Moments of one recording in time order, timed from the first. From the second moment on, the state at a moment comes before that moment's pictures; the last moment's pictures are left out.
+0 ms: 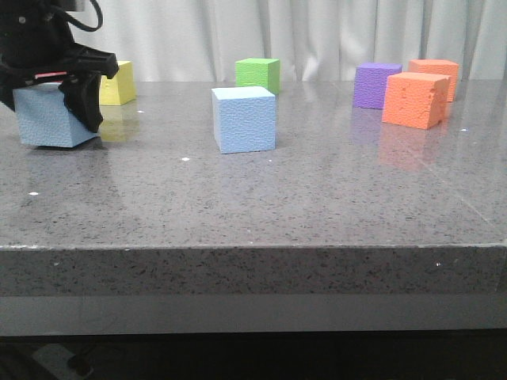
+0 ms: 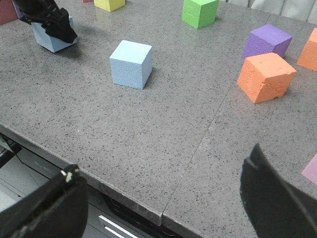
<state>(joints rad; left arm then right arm) -0.25 1.89 -1.60 0.07 0.92 -0.09 0.33 0.48 -0.77 0.20 0.77 -0.18</state>
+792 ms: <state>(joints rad) -0.52 1.89 -1.98 -0.26 1.07 0.80 0.33 0.48 -0.77 0.20 0.77 -0.18</state>
